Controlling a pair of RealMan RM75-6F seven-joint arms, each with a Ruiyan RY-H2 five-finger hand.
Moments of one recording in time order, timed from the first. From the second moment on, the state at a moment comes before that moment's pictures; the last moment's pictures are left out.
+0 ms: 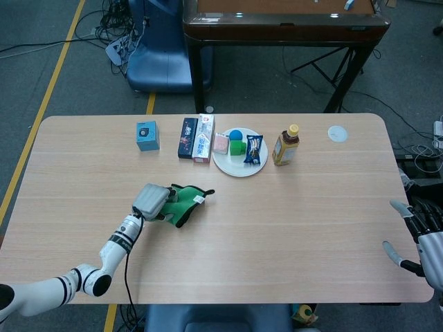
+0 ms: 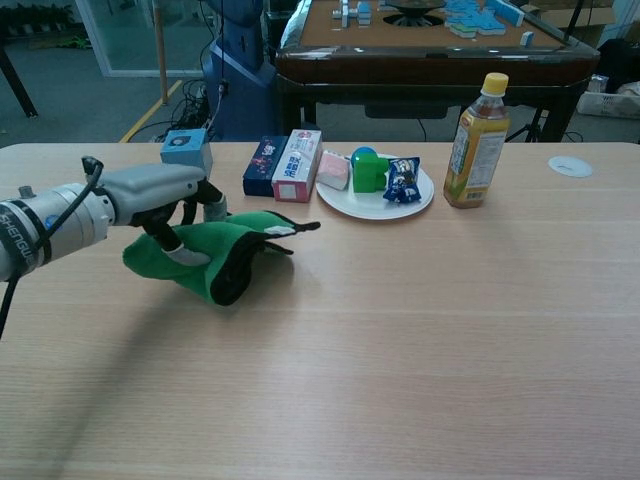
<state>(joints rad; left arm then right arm) -0.78 -1.64 -0.18 -1.24 1.20 0.89 0.18 0.00 -0.92 0.03 -1.73 -1.68 1.63 0.01</state>
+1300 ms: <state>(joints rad) -0.54 -1.38 -0.14 -1.50 1.13 1.15 0.19 0.05 -0.94 0.03 -1.71 -1.67 1.55 0.02</state>
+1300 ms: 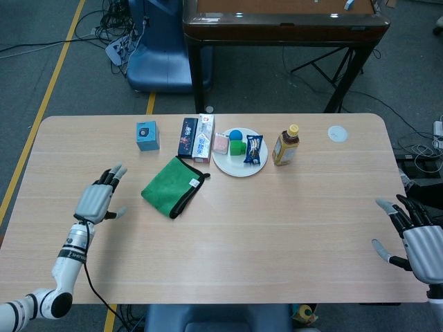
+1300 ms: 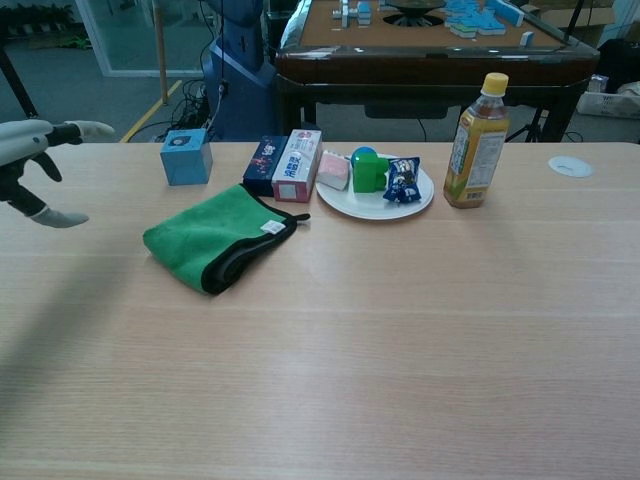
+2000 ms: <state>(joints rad) -0.15 -1.22 0.01 -1.73 1.32 1.64 0.24 0.15 -1.02 -0.01 -1.65 -1.76 1.44 0.07</state>
